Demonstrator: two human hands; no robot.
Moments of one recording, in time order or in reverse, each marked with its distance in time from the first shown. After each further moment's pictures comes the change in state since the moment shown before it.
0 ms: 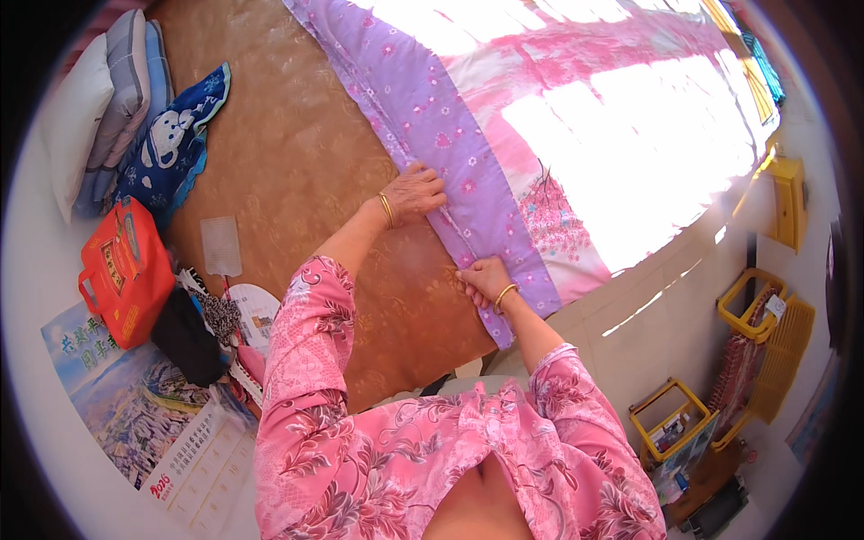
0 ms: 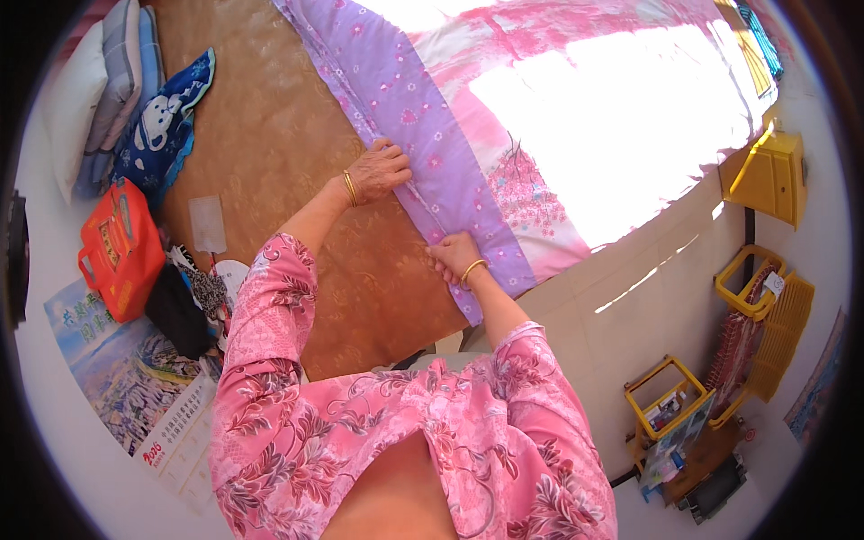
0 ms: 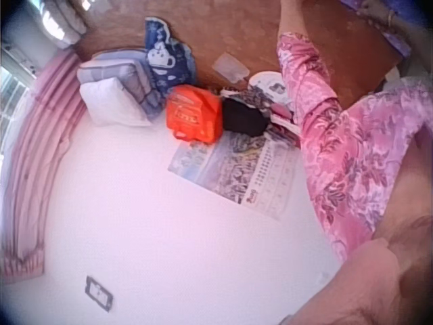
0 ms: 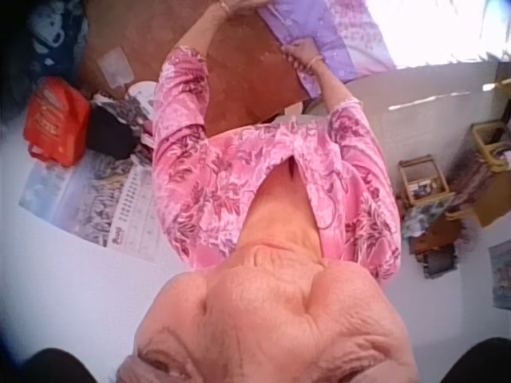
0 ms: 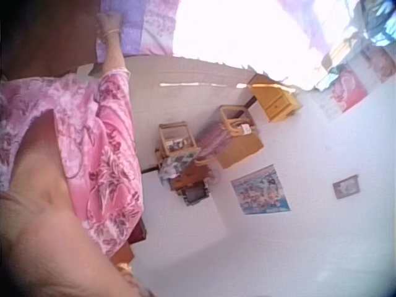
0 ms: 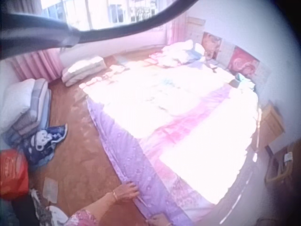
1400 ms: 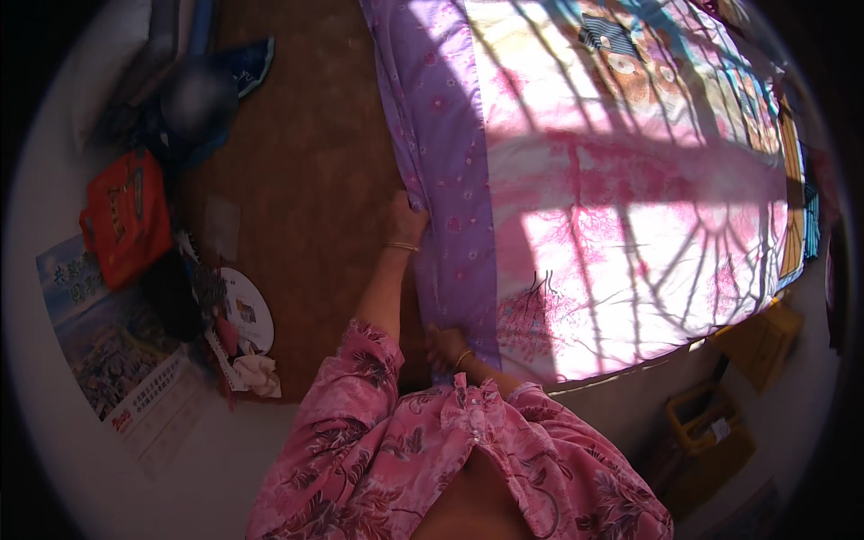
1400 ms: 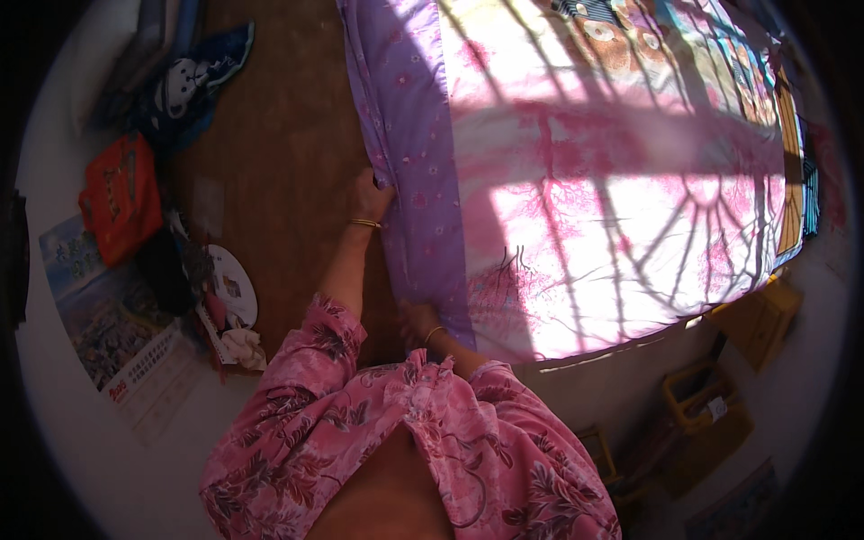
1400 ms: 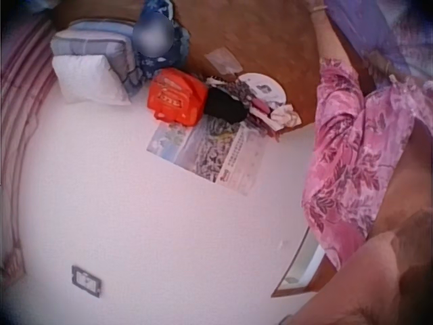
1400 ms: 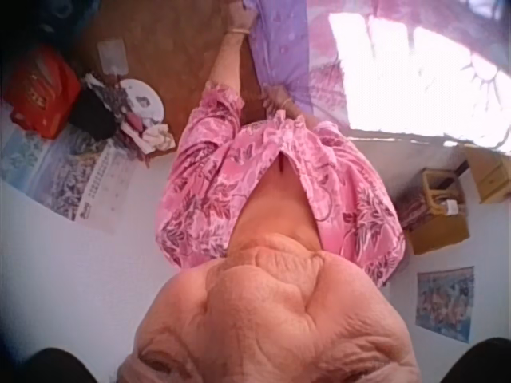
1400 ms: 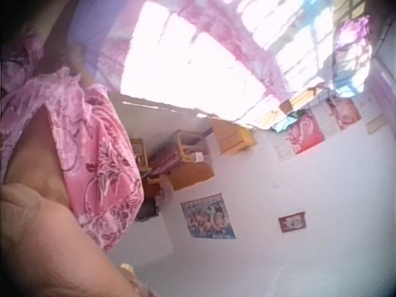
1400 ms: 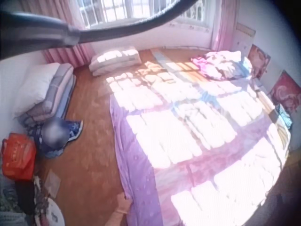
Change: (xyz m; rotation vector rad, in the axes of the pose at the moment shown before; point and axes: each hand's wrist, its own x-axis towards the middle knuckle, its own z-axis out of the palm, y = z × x) left_hand 0.036 -0.046 0.014 -0.588 0.538 -1.724; right_hand 0.044 0.006 -0.016 -0.062 -0.416 0.447
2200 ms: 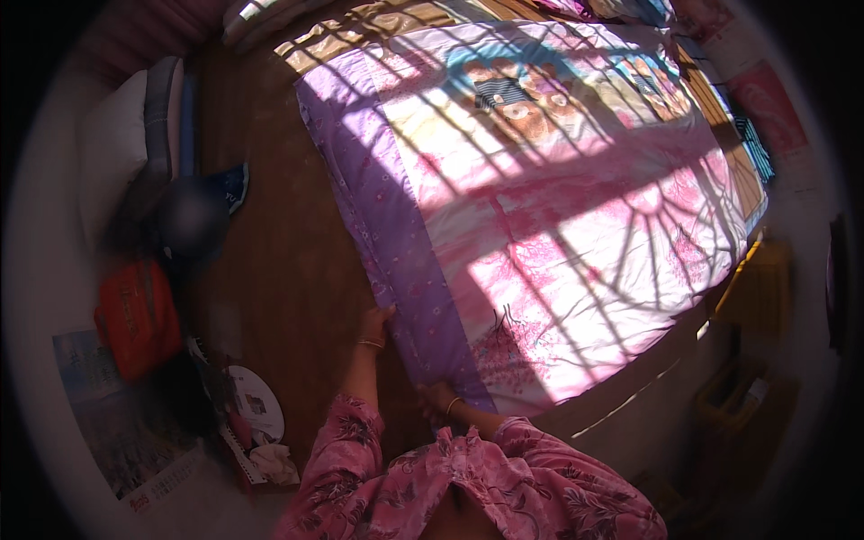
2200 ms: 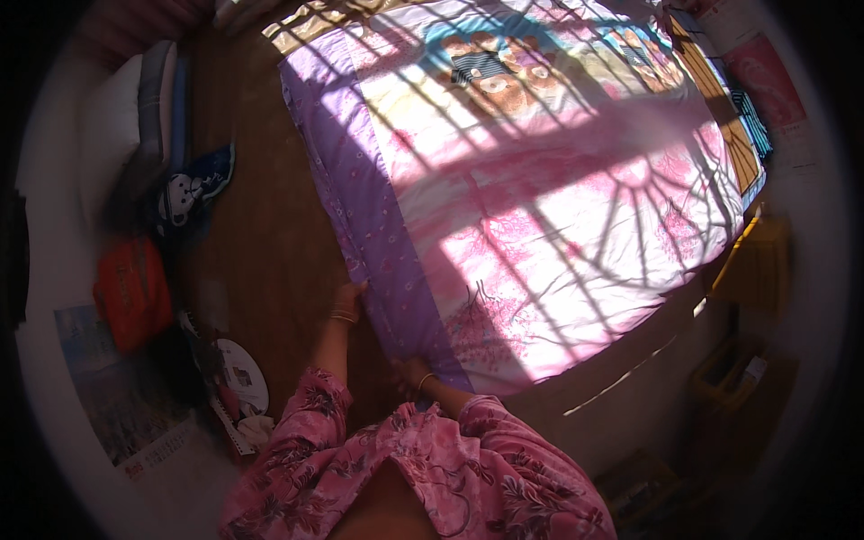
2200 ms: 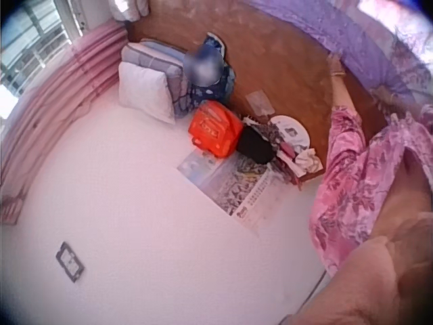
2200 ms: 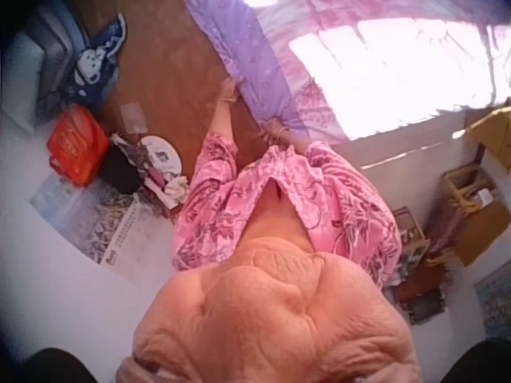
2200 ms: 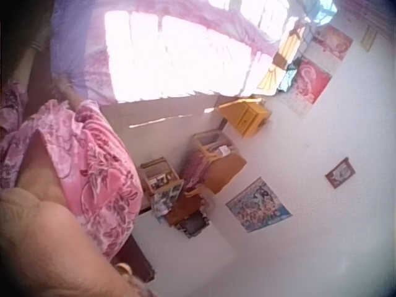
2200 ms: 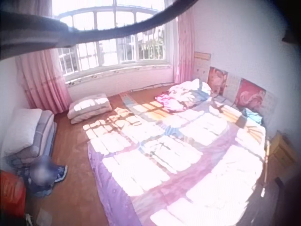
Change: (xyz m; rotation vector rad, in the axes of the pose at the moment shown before) left_hand -0.027 -0.091 0.014 -1.018 -0.452 -0.273; right_hand -0.010 -0.010 0.013 -0.059 0.033 -0.085
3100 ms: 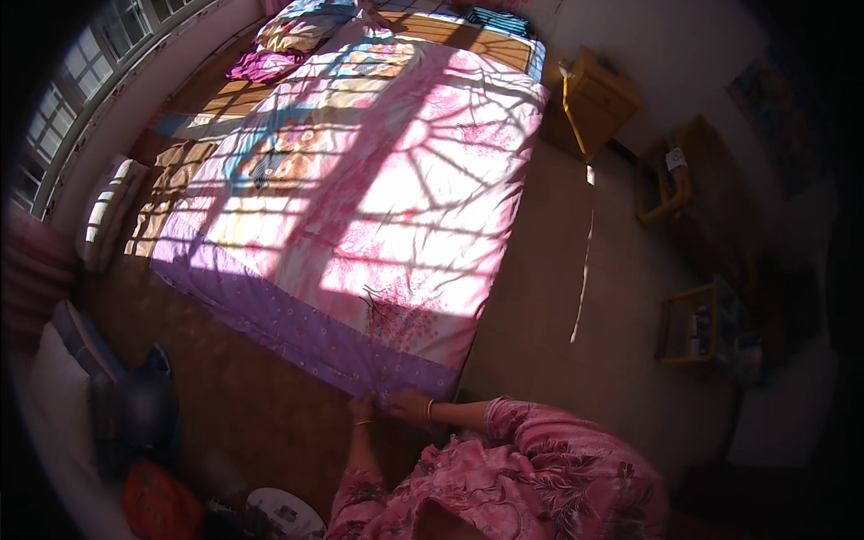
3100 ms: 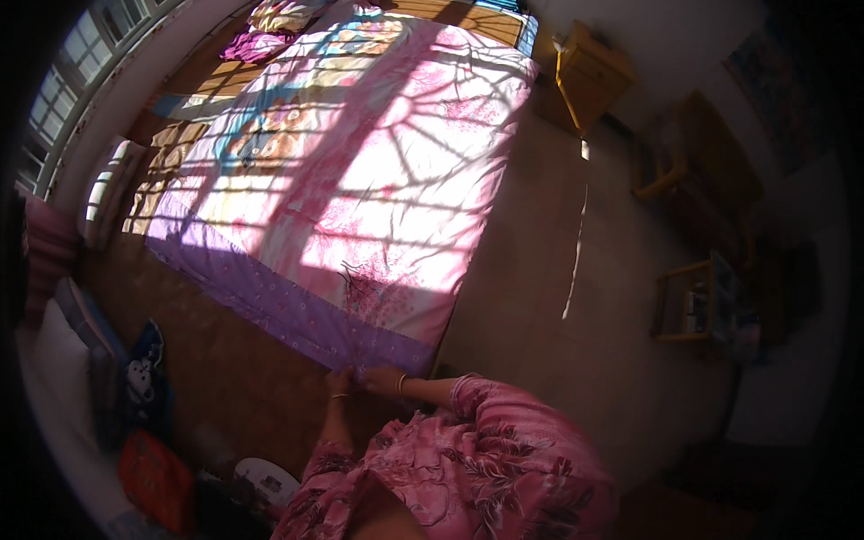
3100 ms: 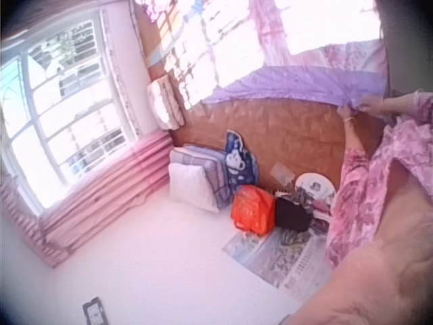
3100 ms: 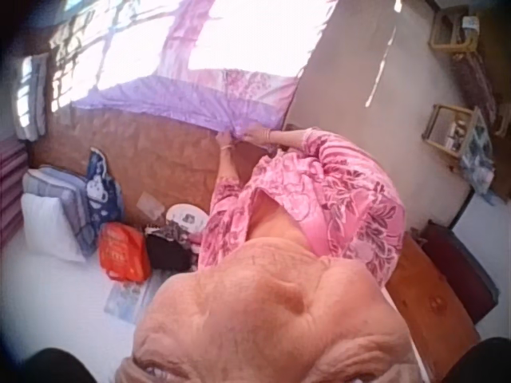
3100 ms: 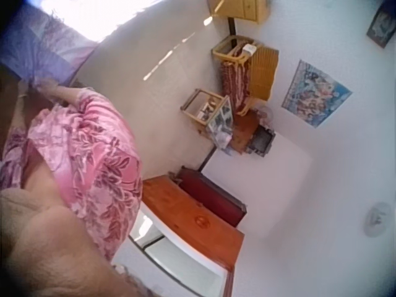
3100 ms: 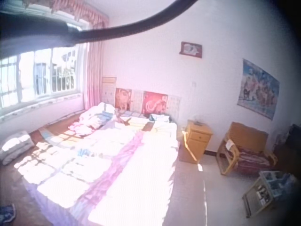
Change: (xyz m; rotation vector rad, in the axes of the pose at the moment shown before) left_hand -0.118 -0.098 0.006 0.830 -0.202 0.088; right_hand -0.016 0.094 0.034 -0.503 0.767 -1.058
